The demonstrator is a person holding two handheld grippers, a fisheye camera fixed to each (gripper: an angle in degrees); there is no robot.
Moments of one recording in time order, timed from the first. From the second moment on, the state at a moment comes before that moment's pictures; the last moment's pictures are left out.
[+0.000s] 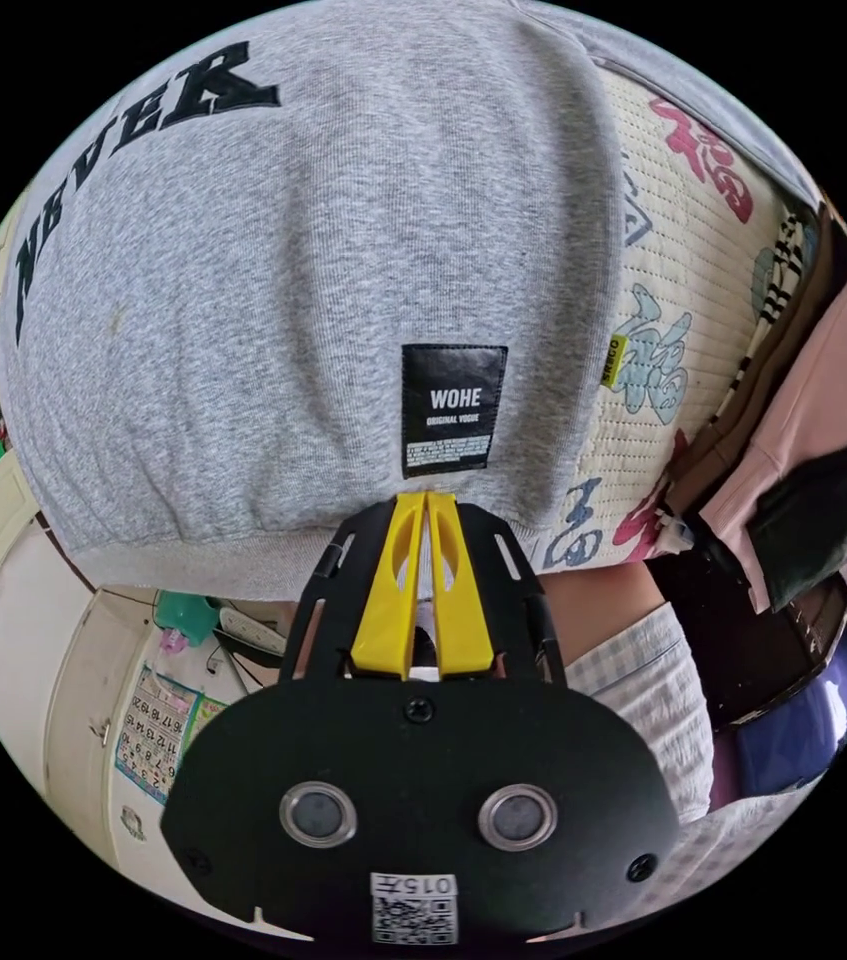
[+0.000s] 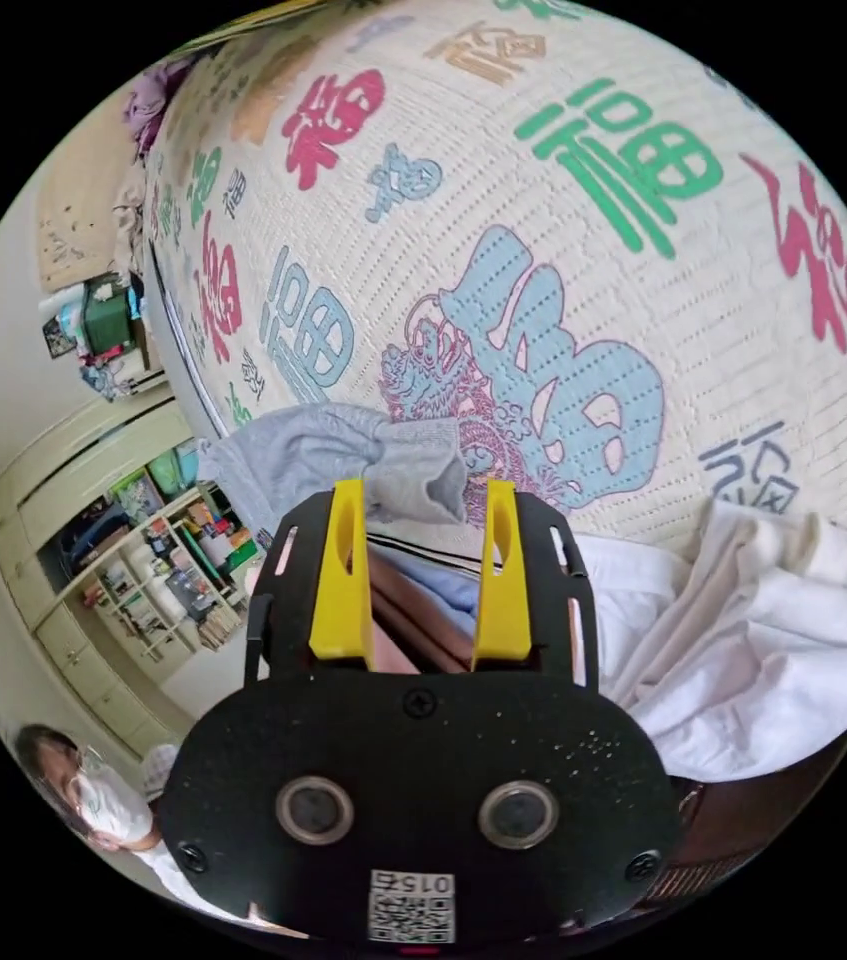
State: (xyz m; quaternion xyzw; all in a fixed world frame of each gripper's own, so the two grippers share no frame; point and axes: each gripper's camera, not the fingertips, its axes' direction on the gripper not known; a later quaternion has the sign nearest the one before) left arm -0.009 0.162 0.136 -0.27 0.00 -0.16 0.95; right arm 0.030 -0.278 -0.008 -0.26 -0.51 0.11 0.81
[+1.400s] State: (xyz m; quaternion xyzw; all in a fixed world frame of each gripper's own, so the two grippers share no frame) left arm -0.371 0.227 0.005 0.07 0.62 -0.26 0.73; right arm -0.742 0.088 -0.578 -0.06 -0.41 -0.39 0.82
